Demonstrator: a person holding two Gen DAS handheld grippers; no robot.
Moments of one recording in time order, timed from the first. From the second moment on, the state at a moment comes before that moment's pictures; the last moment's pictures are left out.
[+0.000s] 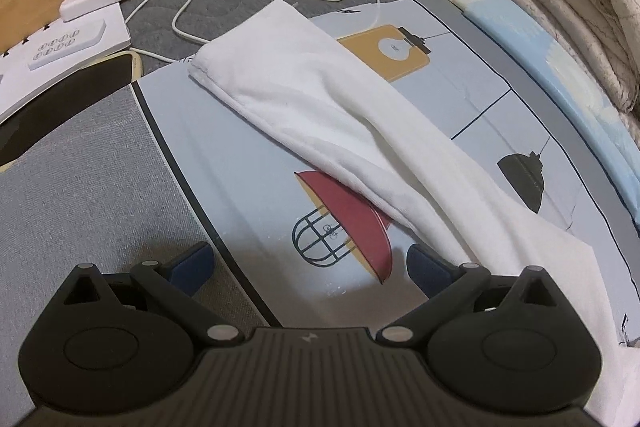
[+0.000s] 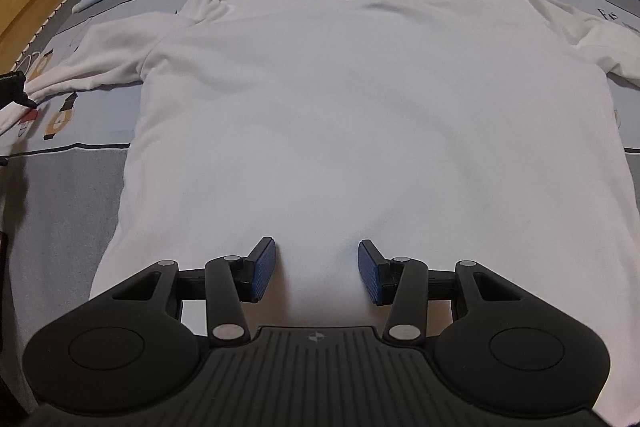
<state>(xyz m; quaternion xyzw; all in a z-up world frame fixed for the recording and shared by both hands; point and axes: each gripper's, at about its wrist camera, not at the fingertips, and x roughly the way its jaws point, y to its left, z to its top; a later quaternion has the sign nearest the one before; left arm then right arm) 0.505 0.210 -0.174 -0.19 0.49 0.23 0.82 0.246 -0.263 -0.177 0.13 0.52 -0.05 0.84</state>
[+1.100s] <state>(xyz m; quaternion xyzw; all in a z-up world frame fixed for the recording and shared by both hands) 0.517 0.295 -0.169 -0.39 0.38 0.25 0.80 0.250 -0.268 -0.181 0.13 0.53 -0.05 0.84</state>
